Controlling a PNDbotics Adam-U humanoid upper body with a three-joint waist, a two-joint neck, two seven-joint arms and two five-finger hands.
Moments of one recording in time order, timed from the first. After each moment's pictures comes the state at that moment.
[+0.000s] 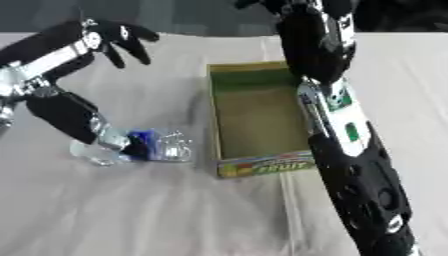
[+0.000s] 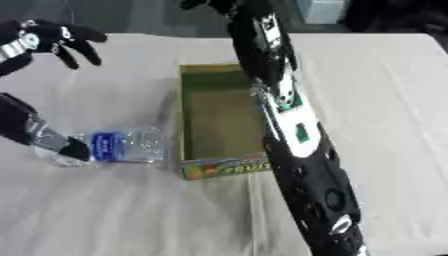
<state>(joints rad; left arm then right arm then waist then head) -0.61 0.57 -0.31 -1.83 -0.25 0.08 -0.43 -0.57 -0.03 0.07 -1.70 -0.10 -0.46 0.34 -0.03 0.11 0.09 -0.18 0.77</state>
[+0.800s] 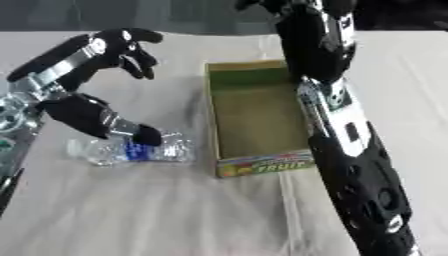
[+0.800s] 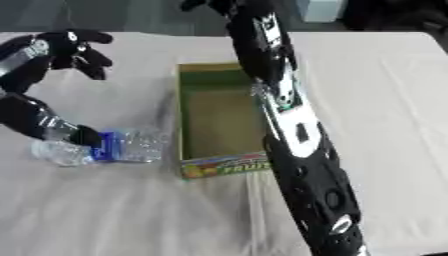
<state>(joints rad) -0.58 0.50 -0.28 -1.78 -0.13 0.10 -0.41 -0.57 -0.03 0.07 -1.70 -0.10 -0.45 0.34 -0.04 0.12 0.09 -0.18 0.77</state>
